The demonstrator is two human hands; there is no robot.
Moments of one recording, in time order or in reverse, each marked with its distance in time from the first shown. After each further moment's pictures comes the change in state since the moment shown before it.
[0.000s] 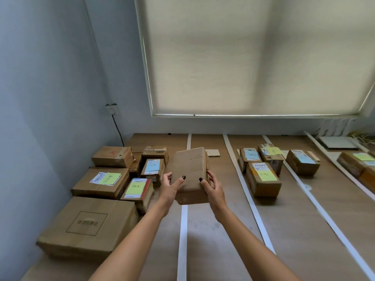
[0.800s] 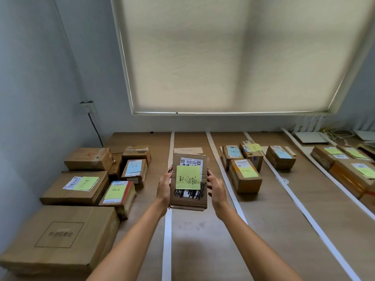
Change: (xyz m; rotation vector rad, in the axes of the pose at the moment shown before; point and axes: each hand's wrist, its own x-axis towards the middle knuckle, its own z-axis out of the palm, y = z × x) left_hand 0.017 0.002 0.044 -0.142 -0.107 -0.041; right_hand 0.010 -0.011 -0.047 -0.017 0.084 0.032
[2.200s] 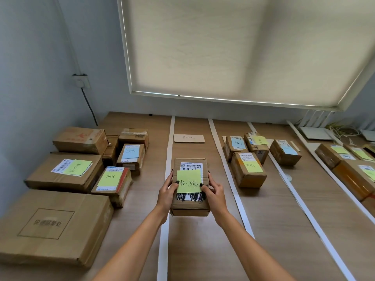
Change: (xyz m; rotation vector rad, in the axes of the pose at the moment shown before) left_hand 0.031 -0.075 -0.014 -0.107 -0.047 -0.091; right_hand 0.027 0.061 0.010 -0.121 0.041 0.083
